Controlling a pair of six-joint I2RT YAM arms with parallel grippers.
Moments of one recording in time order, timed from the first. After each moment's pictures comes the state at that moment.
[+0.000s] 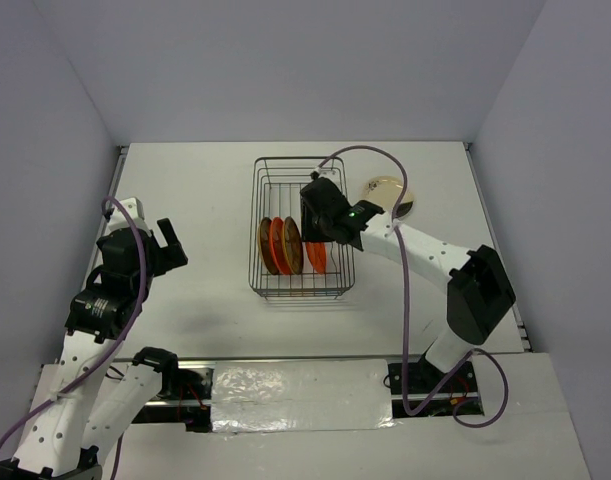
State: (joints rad) left arm -0.21 0.66 0.88 -0.75 -0.38 -0.37; right arm 0.75 1.61 1.29 -0.50 0.22 0.59
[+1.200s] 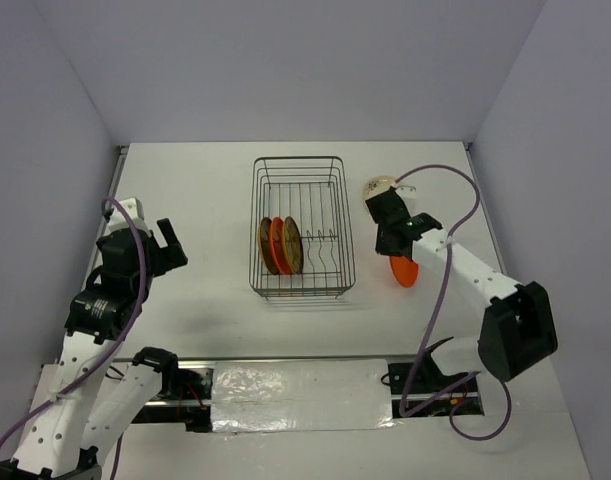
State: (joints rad) left arm -0.22 0.65 0.88 -0.75 -0.38 -0.37; right arm 0.47 1.32 1.01 -0.66 0.45 0.53
